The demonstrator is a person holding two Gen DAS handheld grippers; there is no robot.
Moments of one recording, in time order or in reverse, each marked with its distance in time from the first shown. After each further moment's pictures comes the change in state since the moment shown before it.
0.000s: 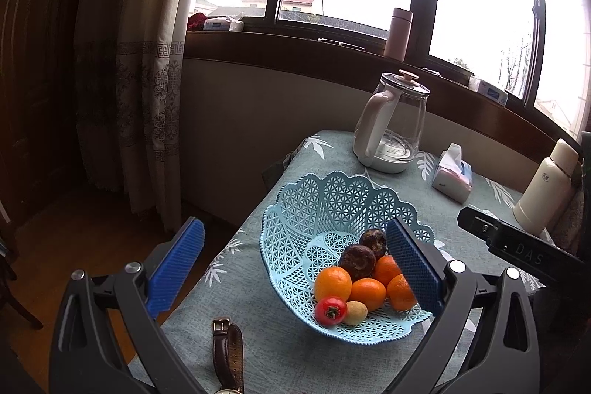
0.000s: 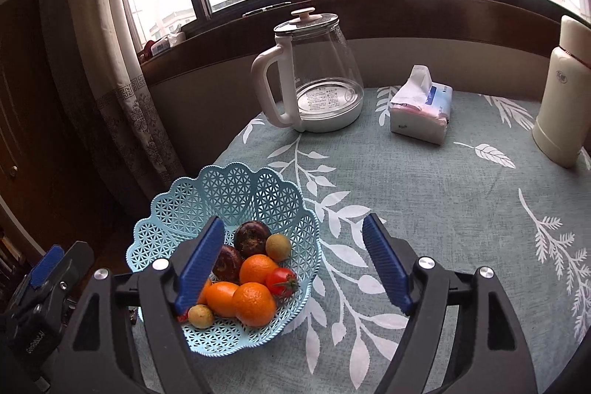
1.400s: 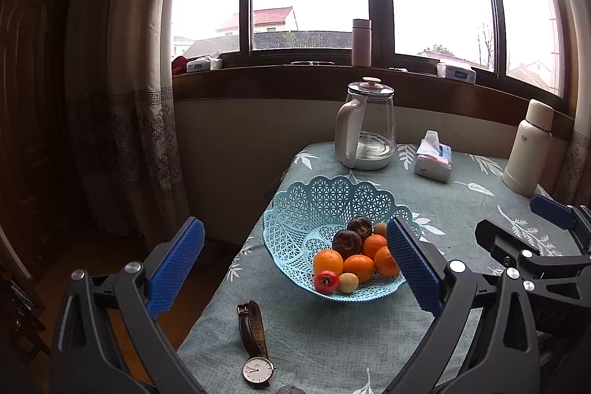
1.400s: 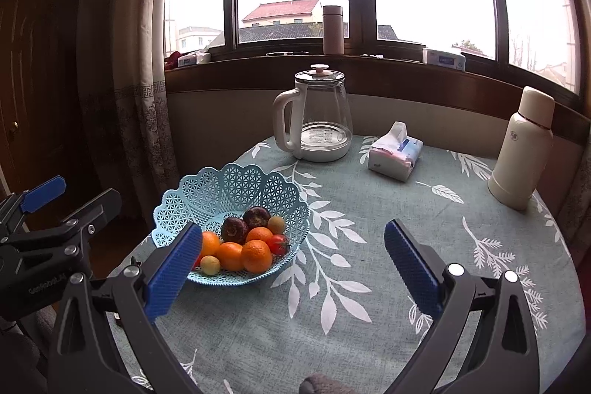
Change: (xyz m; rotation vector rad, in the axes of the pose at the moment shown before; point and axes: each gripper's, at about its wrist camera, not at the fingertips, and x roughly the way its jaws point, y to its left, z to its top) left arm -0.072 -0.020 -0.008 0.193 -0.076 0.011; right arm -0.107 0.028 -0.053 -0.200 -0.176 -0.073
